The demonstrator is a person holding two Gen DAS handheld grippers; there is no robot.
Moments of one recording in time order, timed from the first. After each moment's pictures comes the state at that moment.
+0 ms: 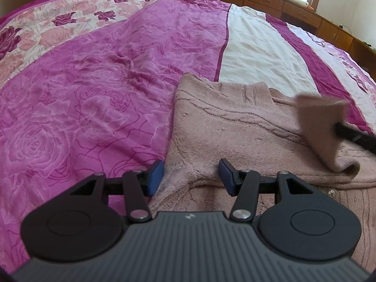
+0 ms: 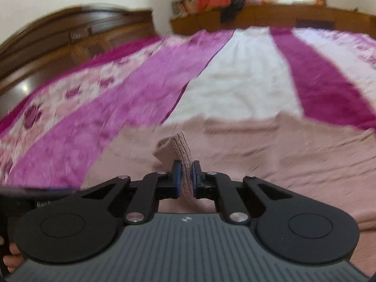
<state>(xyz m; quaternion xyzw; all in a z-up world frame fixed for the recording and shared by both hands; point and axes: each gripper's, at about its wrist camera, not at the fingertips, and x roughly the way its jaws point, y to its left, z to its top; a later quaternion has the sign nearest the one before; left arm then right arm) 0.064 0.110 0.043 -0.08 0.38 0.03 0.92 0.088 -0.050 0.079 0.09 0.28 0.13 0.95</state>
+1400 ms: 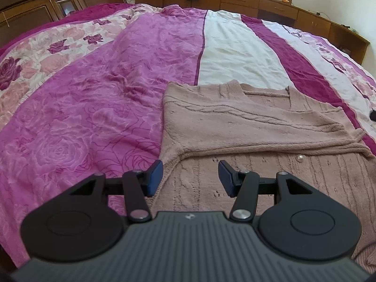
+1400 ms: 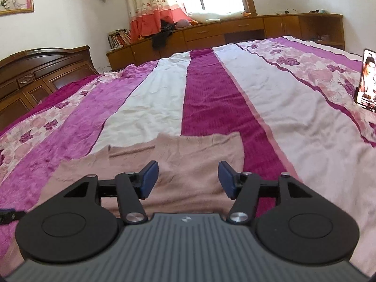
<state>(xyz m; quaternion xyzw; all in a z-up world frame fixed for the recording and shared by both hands) 0.002 0.093 0.079 -0.02 0.36 -0.01 0.93 0.016 -0.204 0.103 0.14 0.26 -0.02 0.96</state>
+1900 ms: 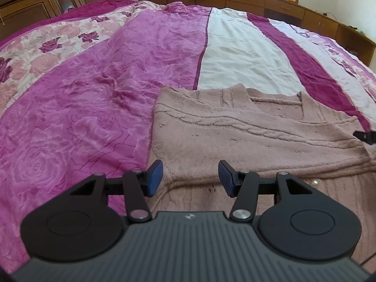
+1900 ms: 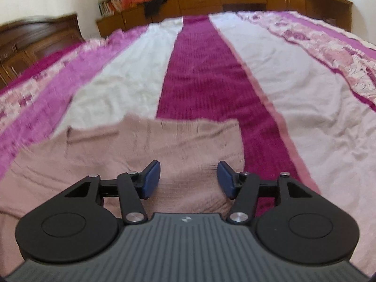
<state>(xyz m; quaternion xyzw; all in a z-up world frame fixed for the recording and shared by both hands) 0.057 0.080 0.059 -0.02 0.37 0.01 0.93 0.117 -0.217 0.041 0.10 0.35 -0.03 0.93</state>
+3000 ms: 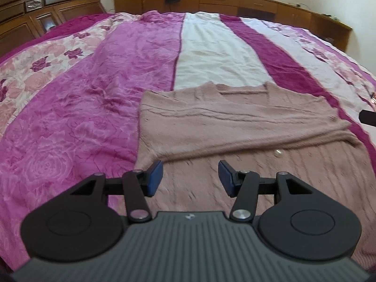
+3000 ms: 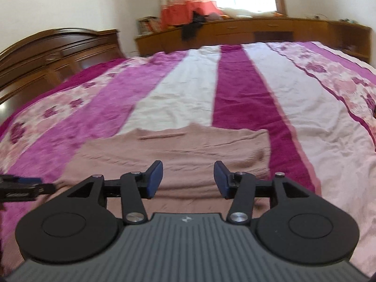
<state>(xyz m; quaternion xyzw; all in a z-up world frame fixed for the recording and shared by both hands) -0.010 0.066 0.089 0.02 0.35 -0.06 0.93 -0.027 -0.160 0.122 0.08 0.27 0.06 0.96</state>
